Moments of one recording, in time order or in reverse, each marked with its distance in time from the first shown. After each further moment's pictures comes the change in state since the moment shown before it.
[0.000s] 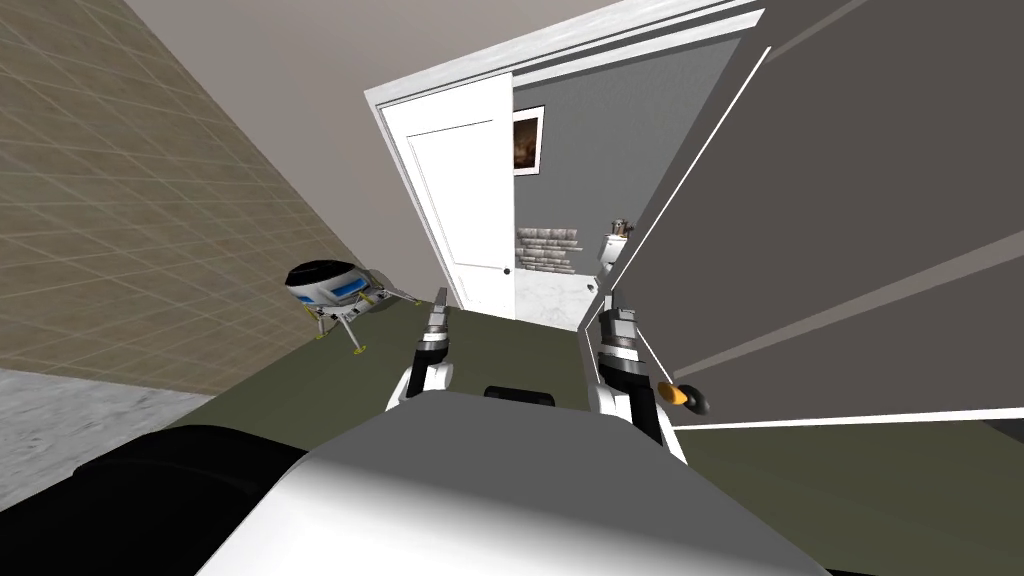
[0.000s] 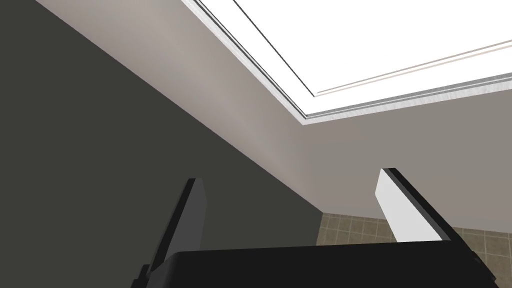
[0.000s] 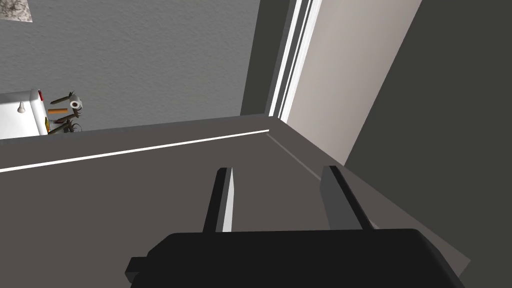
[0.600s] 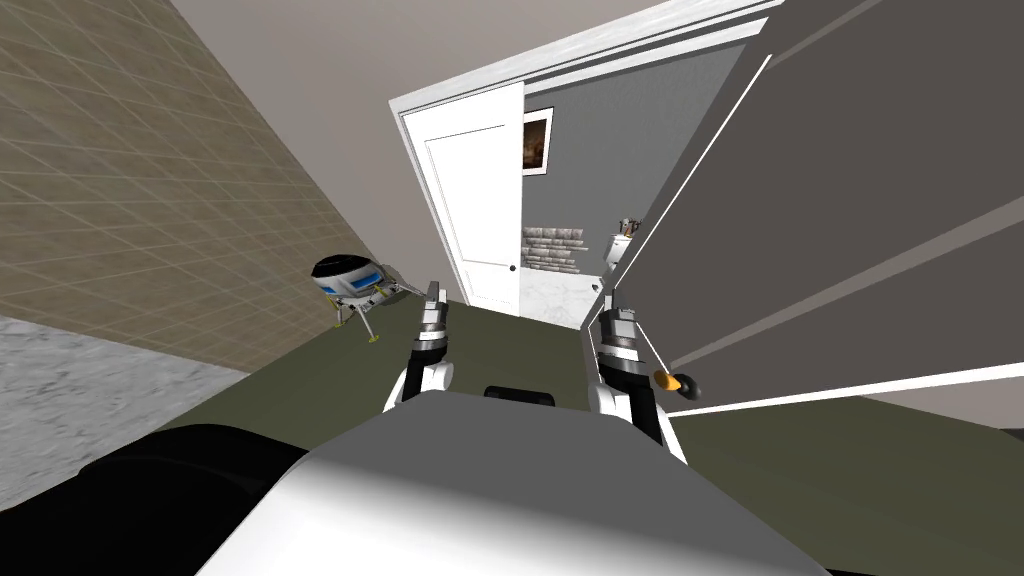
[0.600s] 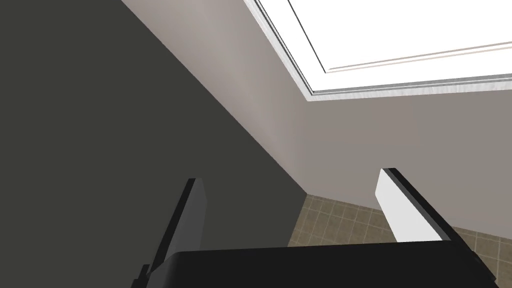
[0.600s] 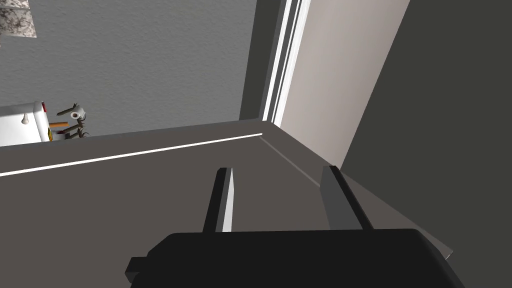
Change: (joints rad) arm 0.033 -0.025 -0.032 -0.124 0.027 0.025 0.111
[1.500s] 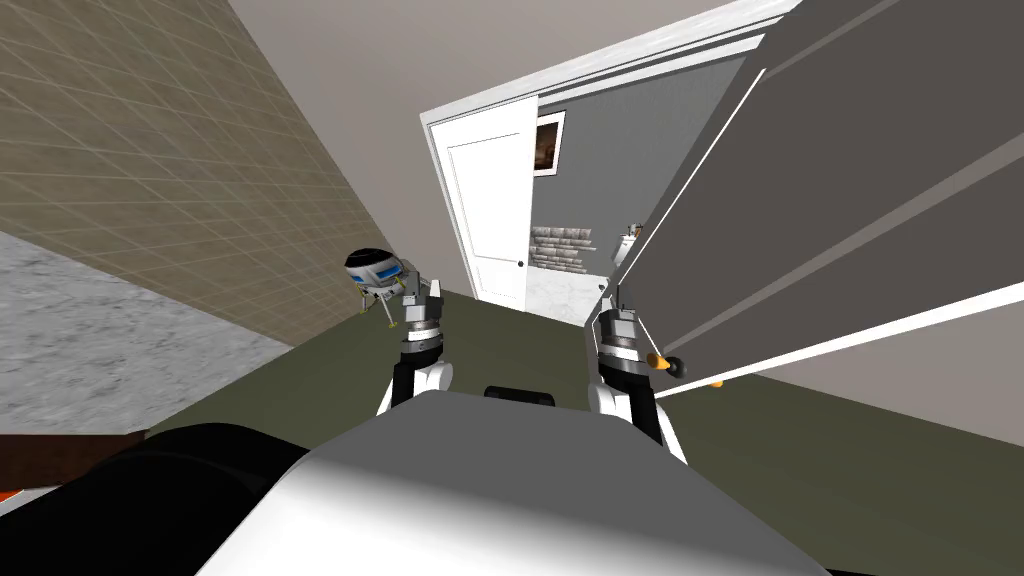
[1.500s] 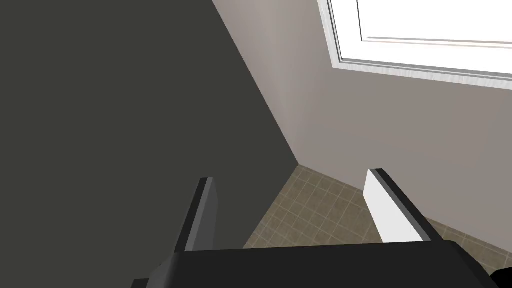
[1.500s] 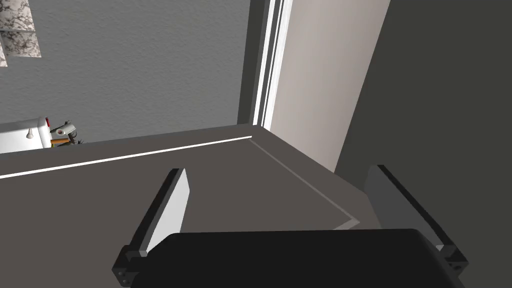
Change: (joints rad) arm 0.056 -0.054 -0.049 -0.192 0.039 0.037 0.159
